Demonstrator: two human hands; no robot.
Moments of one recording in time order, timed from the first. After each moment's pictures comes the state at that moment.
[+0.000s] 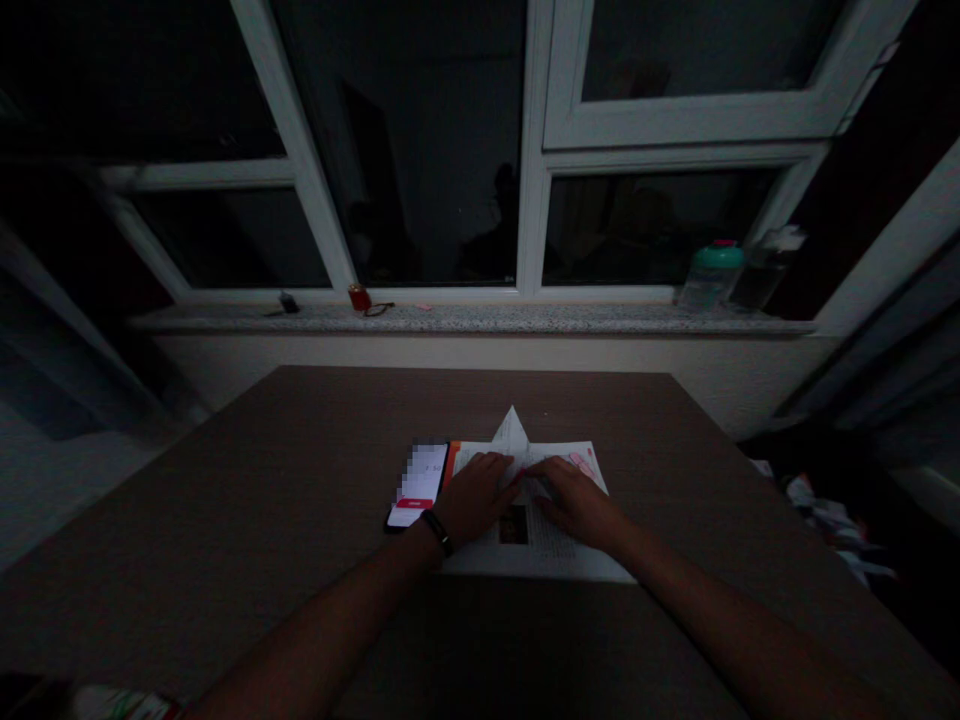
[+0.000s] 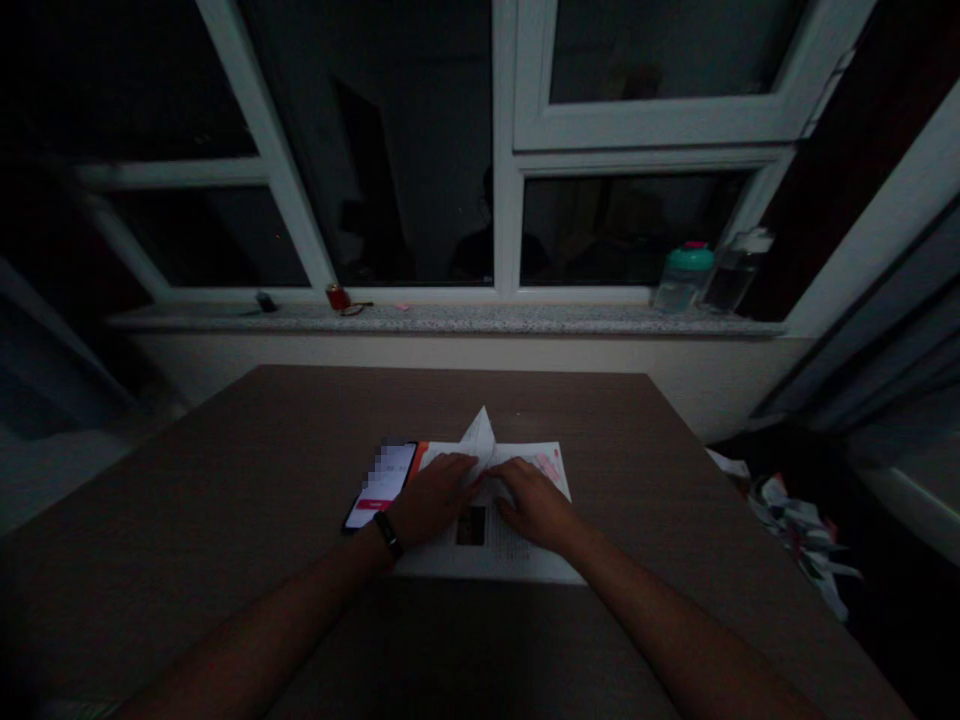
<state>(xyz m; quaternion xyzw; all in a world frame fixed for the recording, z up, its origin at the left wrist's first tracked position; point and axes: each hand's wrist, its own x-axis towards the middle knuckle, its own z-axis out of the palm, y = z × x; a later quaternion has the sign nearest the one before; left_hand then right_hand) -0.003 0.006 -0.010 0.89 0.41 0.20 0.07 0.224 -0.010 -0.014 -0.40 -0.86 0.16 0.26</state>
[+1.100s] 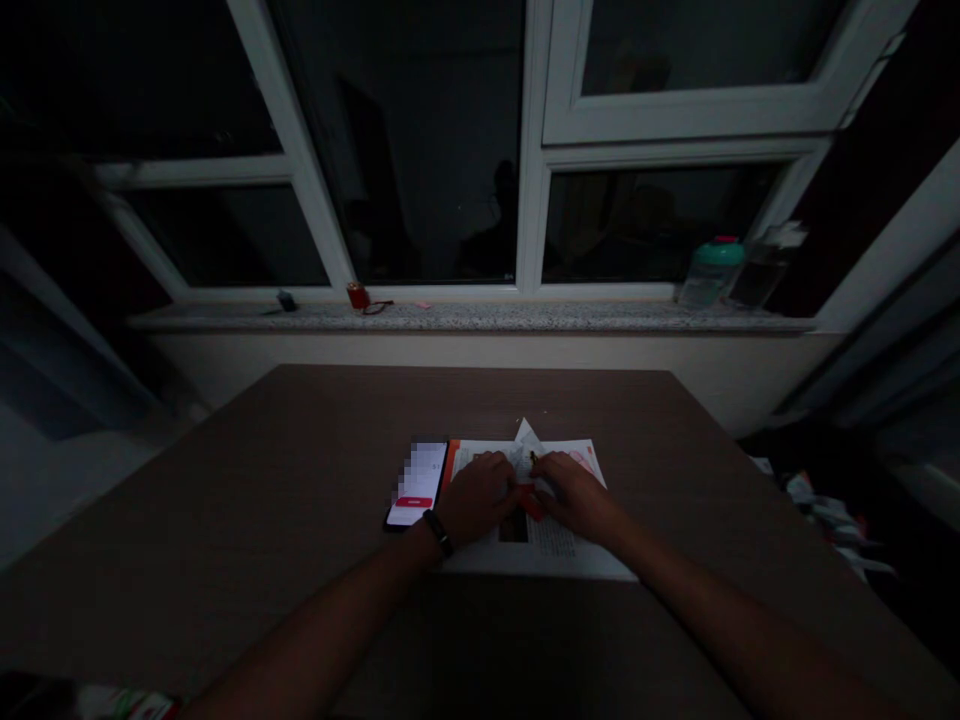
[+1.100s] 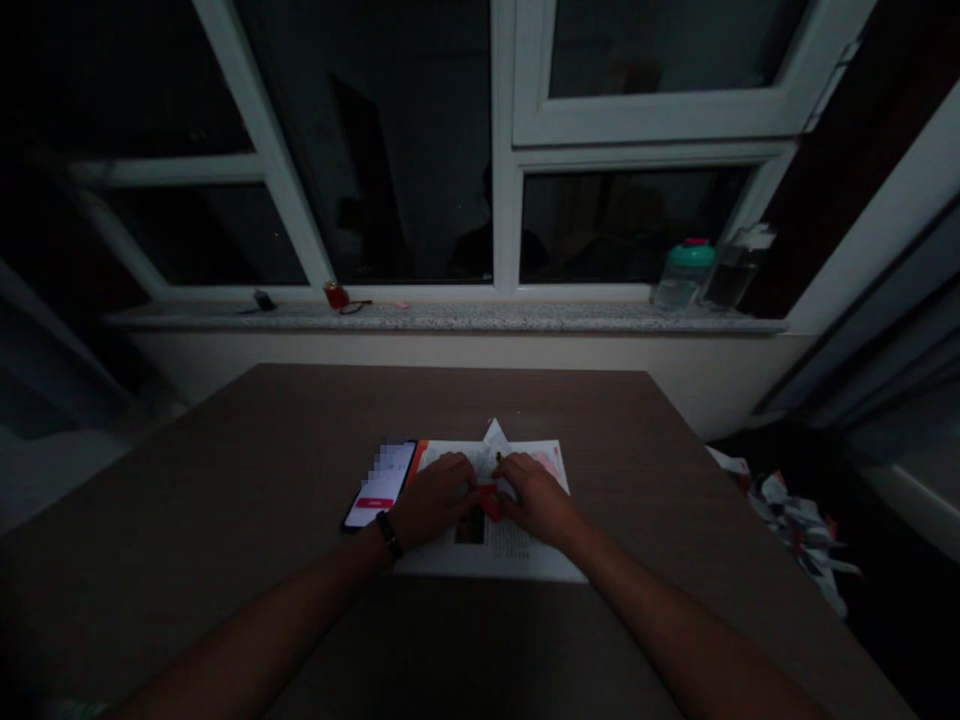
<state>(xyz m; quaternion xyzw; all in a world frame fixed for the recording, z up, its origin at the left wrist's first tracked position) 0.002 0.001 0.001 0.89 0.38 0.22 0.09 0.226 -0.001 -0.028 -0.41 -0.85 0.14 0.29</state>
